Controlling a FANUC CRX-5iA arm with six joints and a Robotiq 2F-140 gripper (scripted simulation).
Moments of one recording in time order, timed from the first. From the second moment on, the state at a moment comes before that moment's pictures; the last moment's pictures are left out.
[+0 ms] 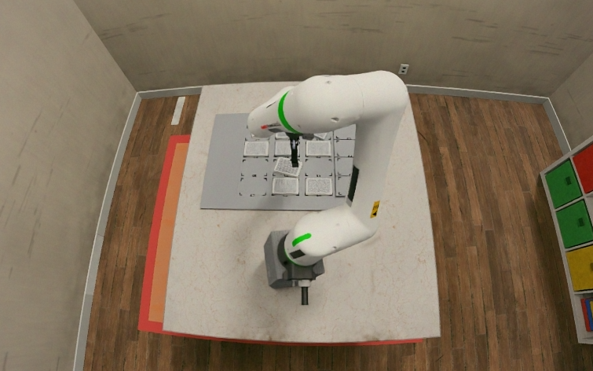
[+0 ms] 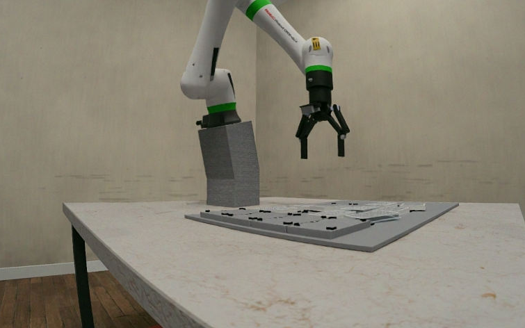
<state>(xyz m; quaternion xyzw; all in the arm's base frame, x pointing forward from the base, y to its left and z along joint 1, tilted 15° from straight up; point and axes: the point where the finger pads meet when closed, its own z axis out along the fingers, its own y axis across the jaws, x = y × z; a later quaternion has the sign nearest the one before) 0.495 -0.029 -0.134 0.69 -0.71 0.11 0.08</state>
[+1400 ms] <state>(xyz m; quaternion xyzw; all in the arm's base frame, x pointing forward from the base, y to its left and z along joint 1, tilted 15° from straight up) 0.531 0.020 -0.146 0.69 -0.71 0.11 0.08</state>
